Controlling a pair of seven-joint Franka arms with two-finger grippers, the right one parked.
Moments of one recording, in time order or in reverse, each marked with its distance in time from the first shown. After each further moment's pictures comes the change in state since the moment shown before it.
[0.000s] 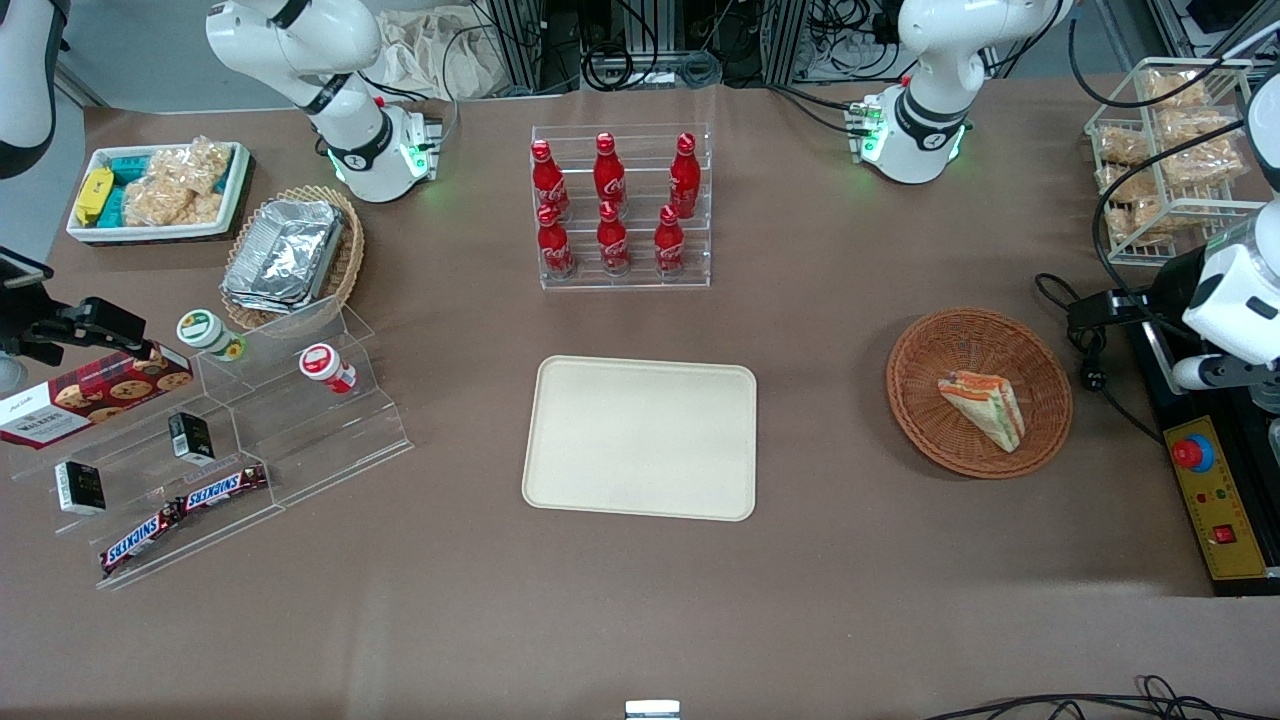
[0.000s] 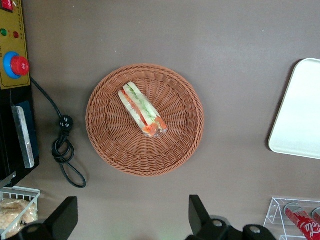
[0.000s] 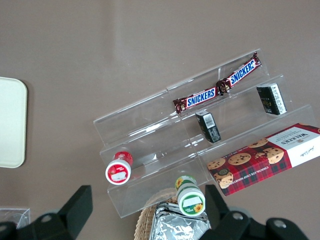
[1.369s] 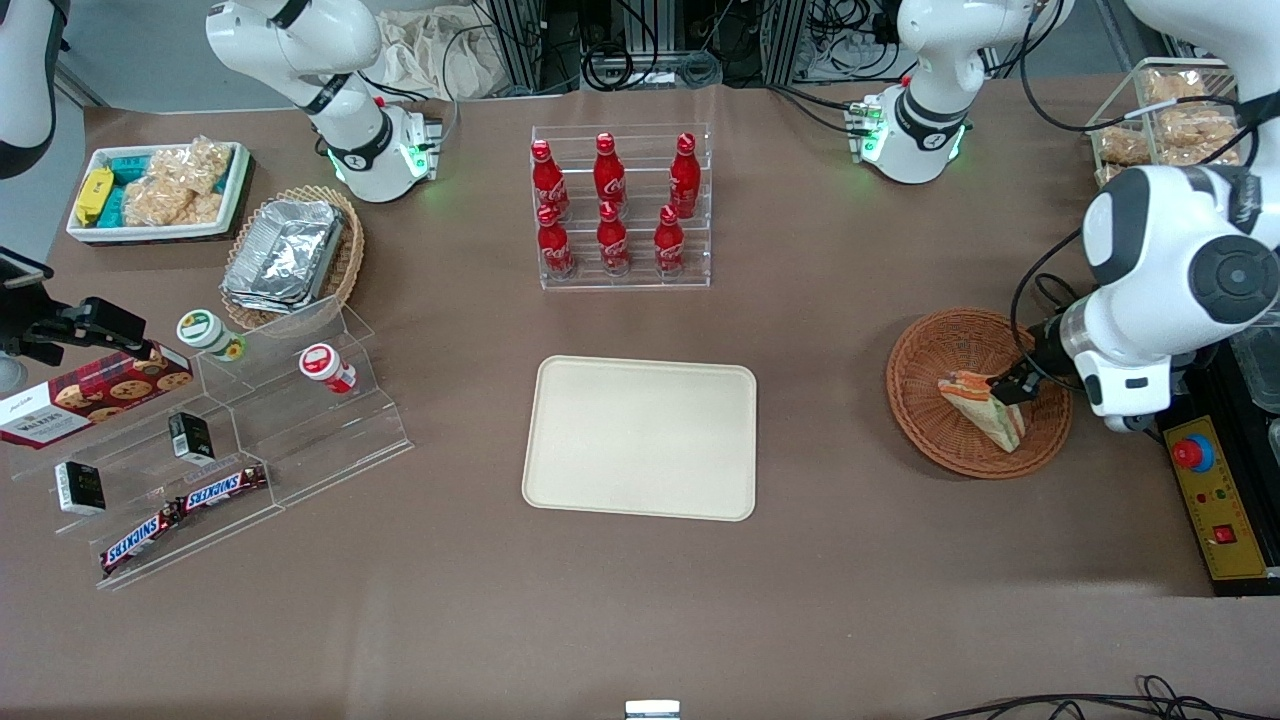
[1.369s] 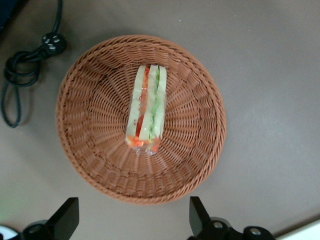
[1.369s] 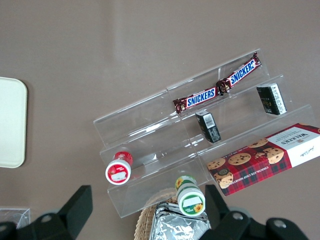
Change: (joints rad) arm -0.049 0.043 0.000 -0.390 0.081 0.413 -0.854
